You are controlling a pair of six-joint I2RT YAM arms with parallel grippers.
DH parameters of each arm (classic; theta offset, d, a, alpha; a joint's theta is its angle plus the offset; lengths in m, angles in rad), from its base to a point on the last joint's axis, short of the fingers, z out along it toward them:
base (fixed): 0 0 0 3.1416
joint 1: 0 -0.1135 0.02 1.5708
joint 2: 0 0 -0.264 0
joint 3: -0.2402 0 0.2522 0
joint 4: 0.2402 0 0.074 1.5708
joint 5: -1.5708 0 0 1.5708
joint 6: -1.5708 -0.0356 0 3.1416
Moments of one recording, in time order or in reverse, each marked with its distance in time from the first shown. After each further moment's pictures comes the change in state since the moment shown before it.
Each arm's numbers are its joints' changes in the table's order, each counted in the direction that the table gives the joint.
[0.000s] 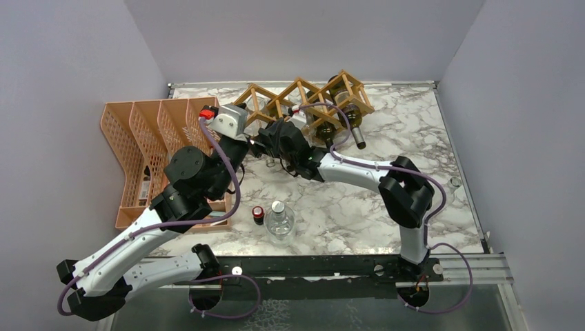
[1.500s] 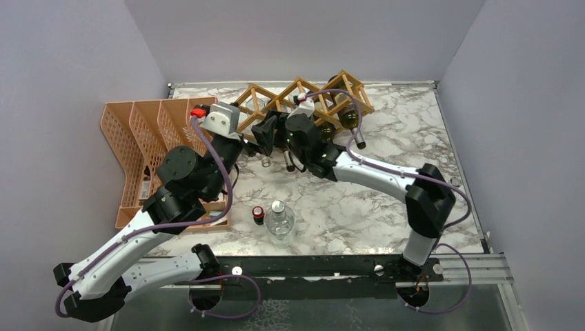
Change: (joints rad) left arm 0.000 -0.010 -0.040 0.063 0.038 0.001; right arm -0.001 -0.109 -0.024 0.023 -0.056 0.182
